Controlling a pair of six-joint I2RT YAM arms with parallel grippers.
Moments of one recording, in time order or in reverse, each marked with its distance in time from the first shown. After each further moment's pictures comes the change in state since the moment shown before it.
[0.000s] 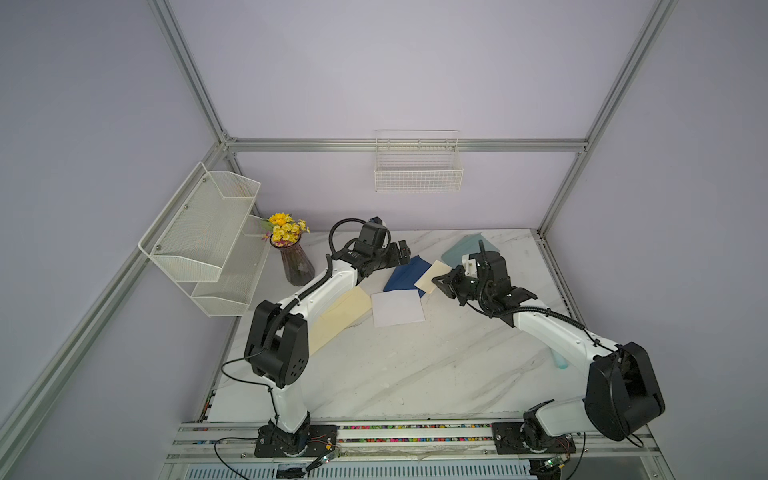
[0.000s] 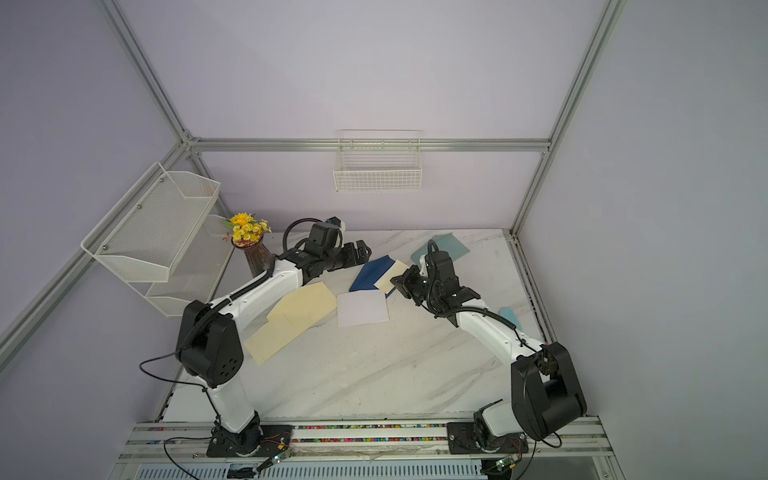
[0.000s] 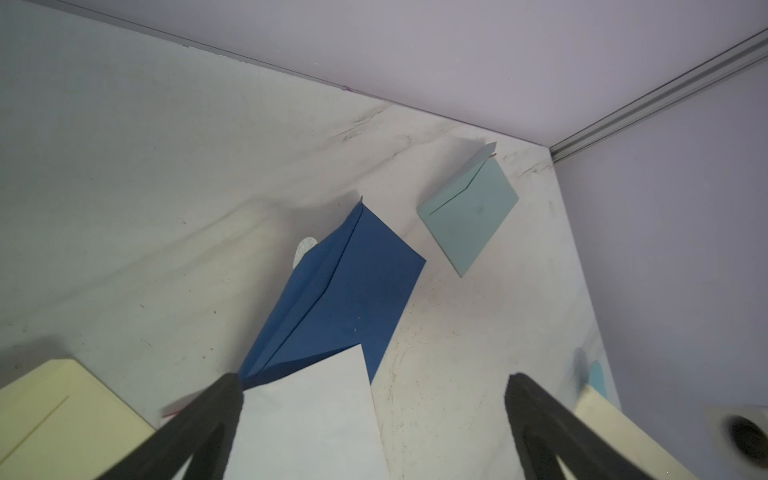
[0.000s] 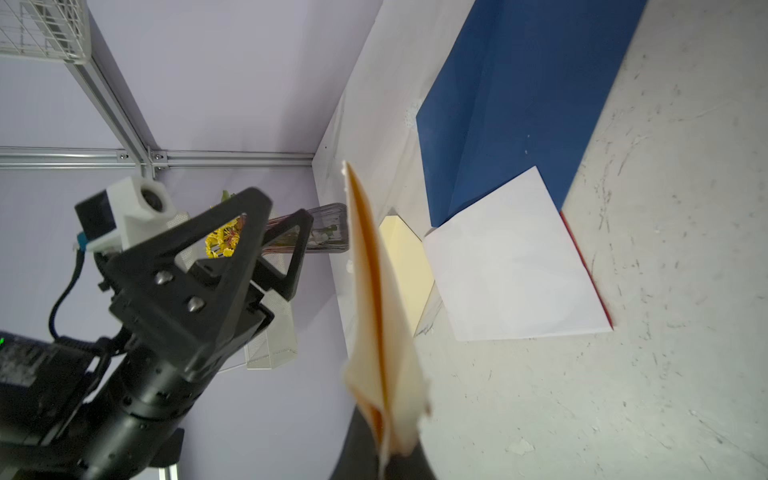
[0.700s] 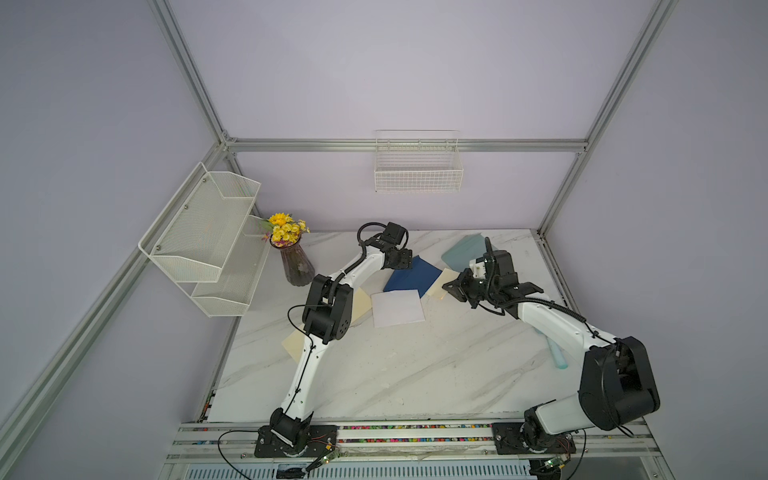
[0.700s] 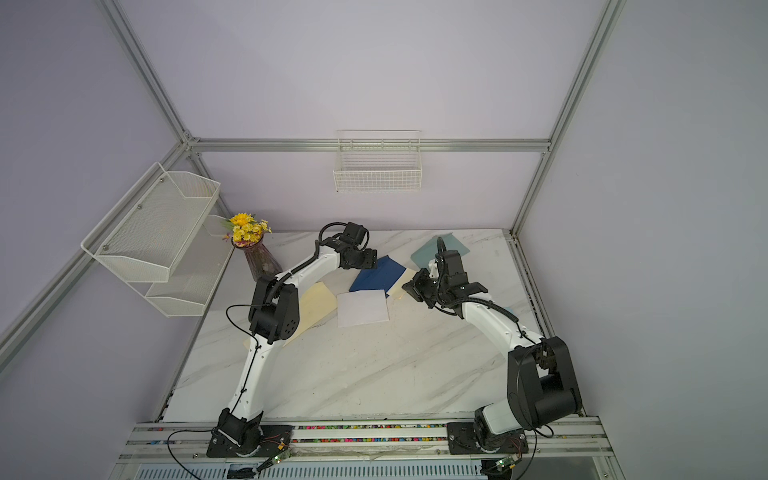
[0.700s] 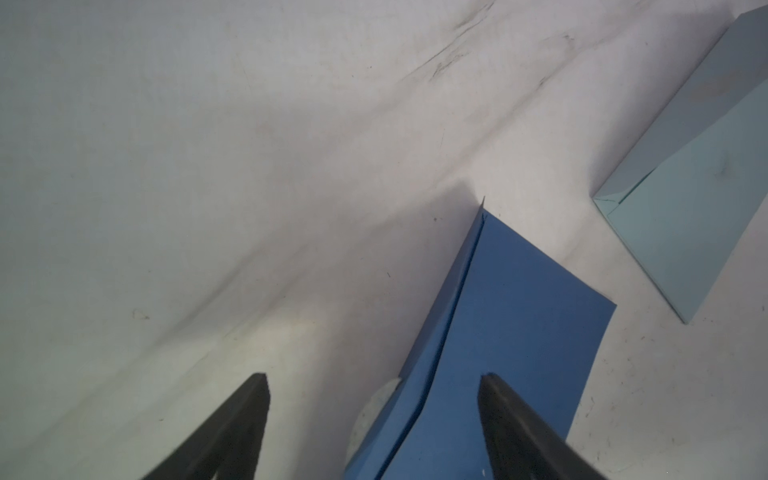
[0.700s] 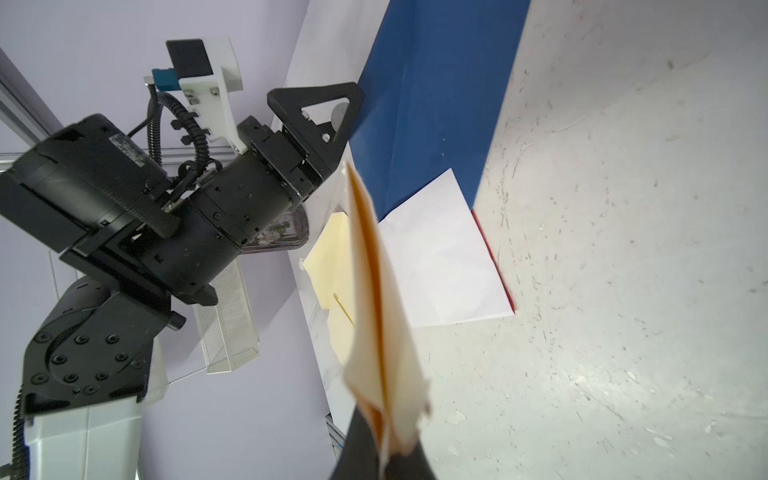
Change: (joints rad) left arm 0.010 0.550 0.542 -0.254 -0.074 0.160; right arm -0.106 0.040 0.013 -0.150 -0.088 -0.111
